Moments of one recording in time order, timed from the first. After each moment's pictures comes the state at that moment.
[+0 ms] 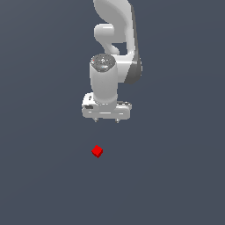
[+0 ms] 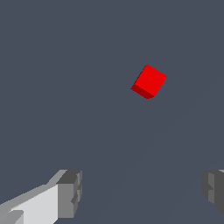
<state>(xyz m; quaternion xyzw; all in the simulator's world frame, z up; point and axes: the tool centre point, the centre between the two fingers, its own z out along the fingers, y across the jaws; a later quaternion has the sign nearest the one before) -0.003 -0.026 0.162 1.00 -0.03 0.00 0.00</state>
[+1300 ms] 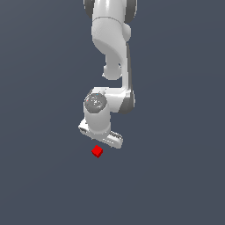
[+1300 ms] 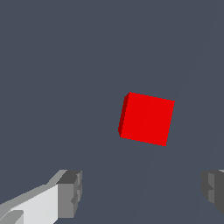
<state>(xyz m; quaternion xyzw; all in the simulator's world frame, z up) 0.062 -0.052 0.069 0.98 -0.20 0.00 0.00</state>
